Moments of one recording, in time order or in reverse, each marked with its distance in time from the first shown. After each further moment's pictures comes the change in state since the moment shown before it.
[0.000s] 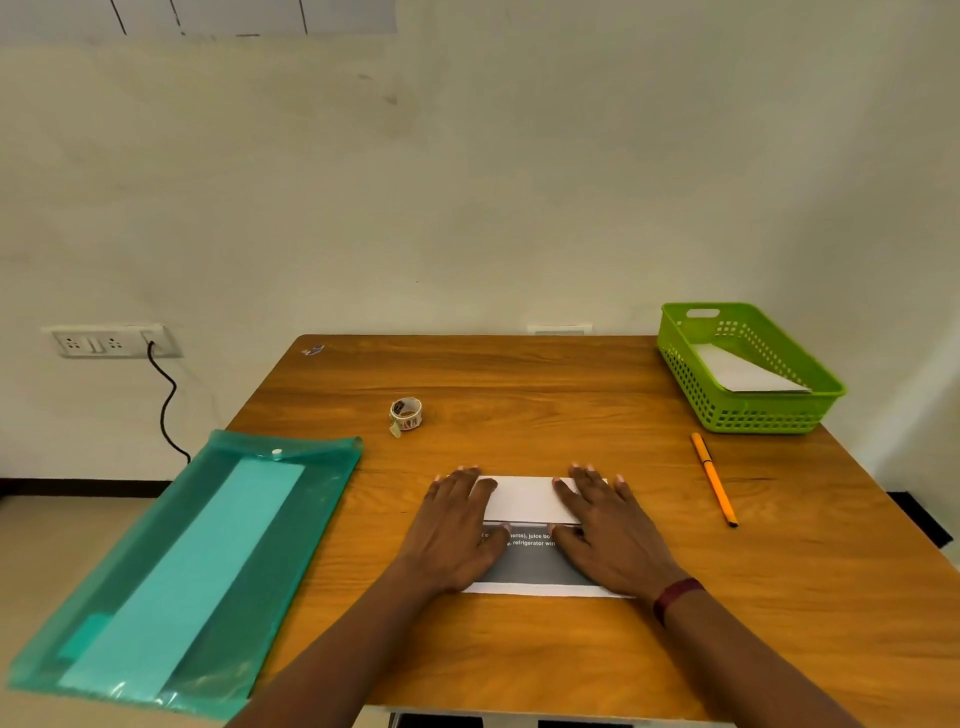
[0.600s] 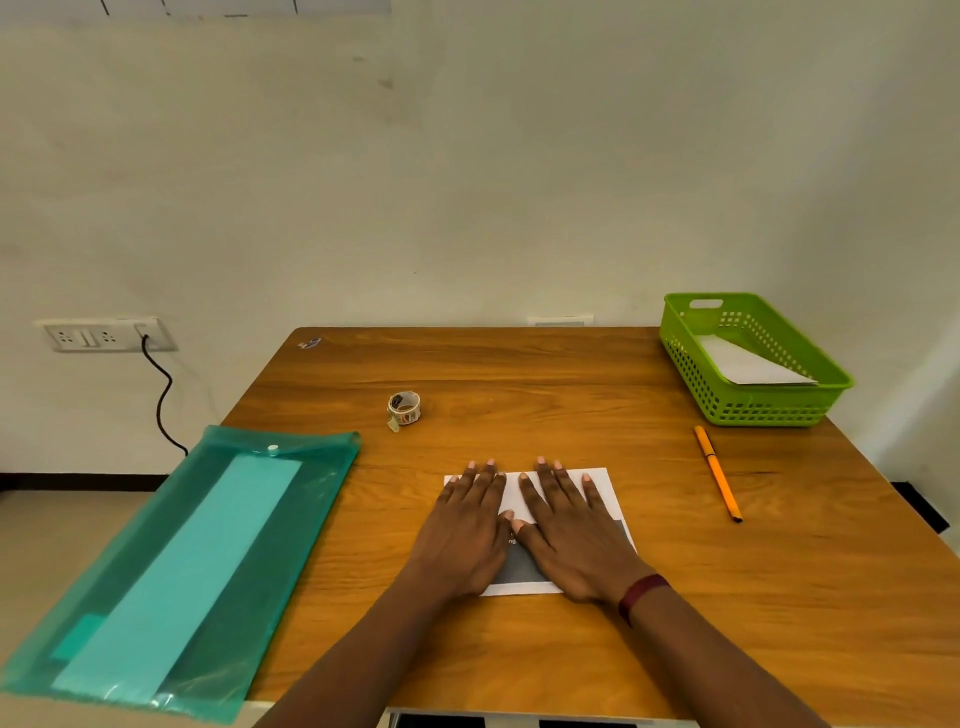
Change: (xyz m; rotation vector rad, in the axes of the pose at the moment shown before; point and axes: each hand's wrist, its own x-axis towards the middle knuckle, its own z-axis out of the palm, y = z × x) left_hand 0.001 0.013 0.011 0.067 -0.064 0.003; right_hand 0.008 -0.039 0.007 0.064 -0.063 -0.066
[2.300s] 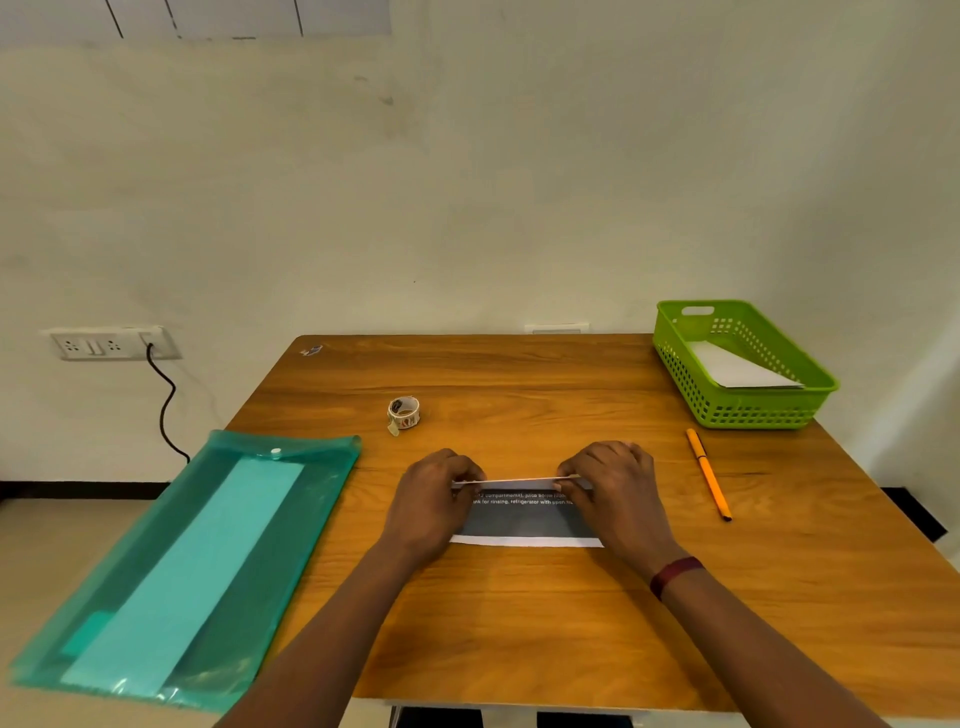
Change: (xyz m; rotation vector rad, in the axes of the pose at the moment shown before) left_hand 0.001 -0.024 -0.040 -0.424 0.378 -0.012; right_hand -0.007 0.037 -0.036 0.097 0.575 -0.006
